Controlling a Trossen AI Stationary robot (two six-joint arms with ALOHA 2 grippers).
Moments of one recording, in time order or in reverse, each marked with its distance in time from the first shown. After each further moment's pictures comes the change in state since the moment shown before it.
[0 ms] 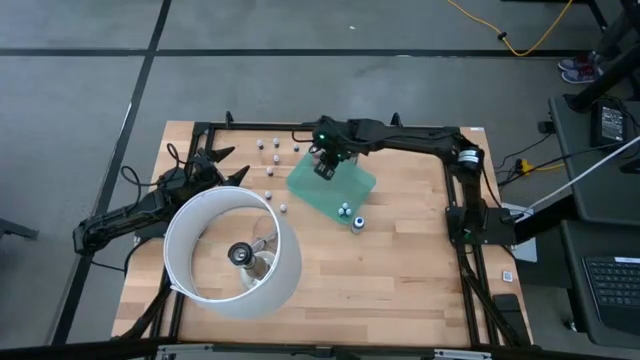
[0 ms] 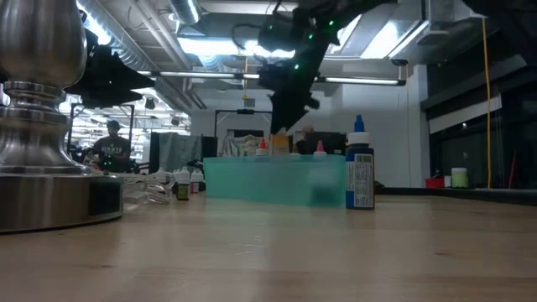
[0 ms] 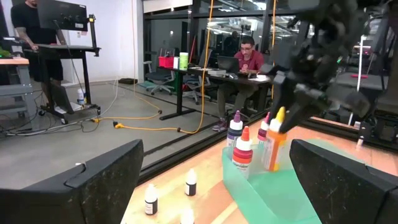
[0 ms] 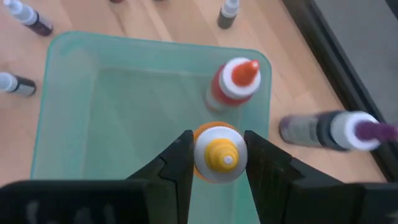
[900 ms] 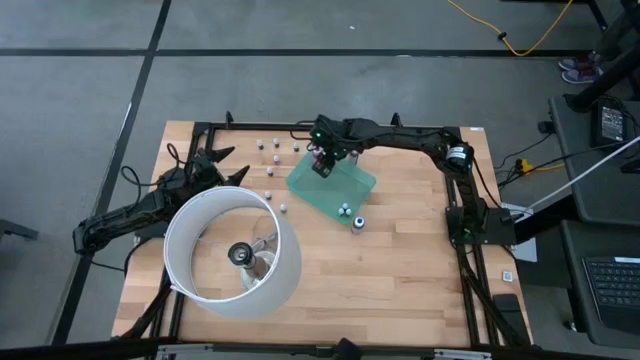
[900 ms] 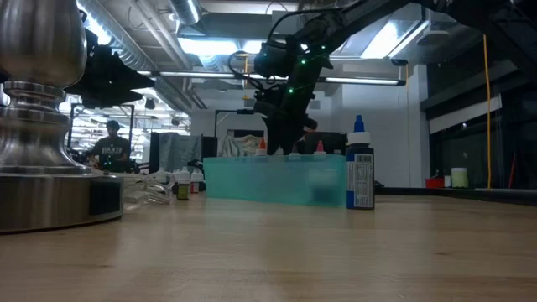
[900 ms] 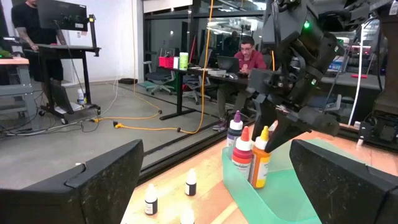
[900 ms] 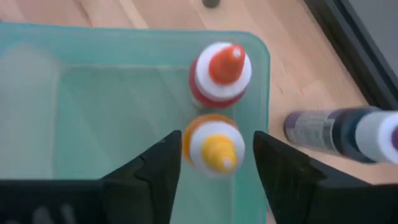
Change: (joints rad) left arm 0.000 0.000 0.000 0.000 0.000 0.000; right arm -0.051 0.087 0.002 0.031 -0.035 0.030
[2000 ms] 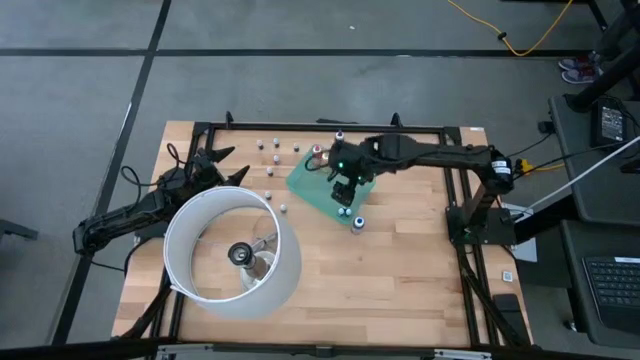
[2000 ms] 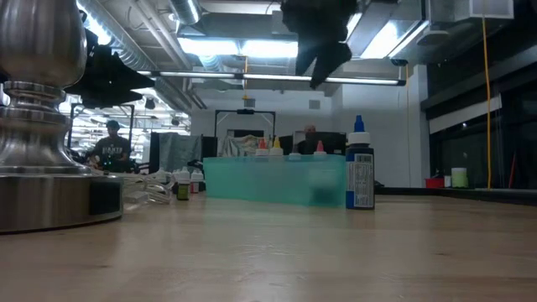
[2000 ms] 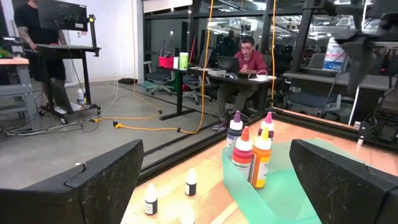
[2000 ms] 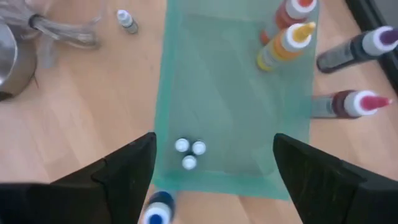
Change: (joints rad) left arm 0.000 0.000 0.000 0.000 0.000 0.000; right arm 0.292 -0.317 -0.002 -0.343 0.045 0.209
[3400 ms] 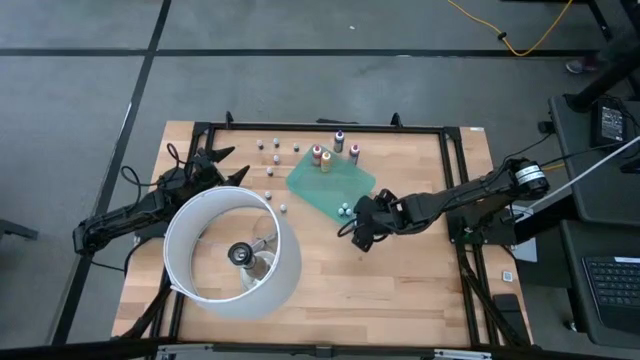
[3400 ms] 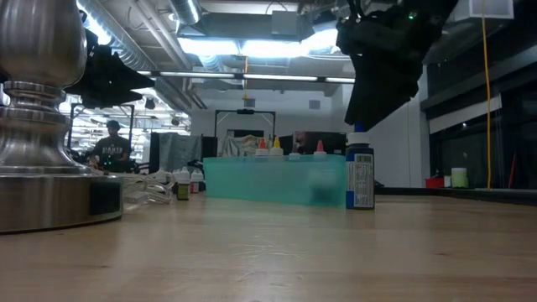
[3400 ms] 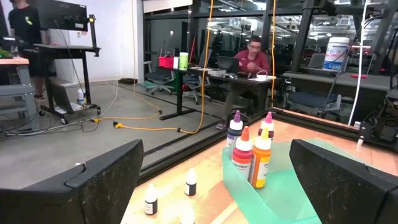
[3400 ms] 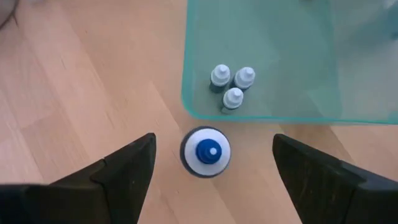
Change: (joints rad) left arm 0.000 0.000 0.000 0.000 0.000 0.000; right arm 0.328 -0.237 -0.687 0.470 0.251 0.339
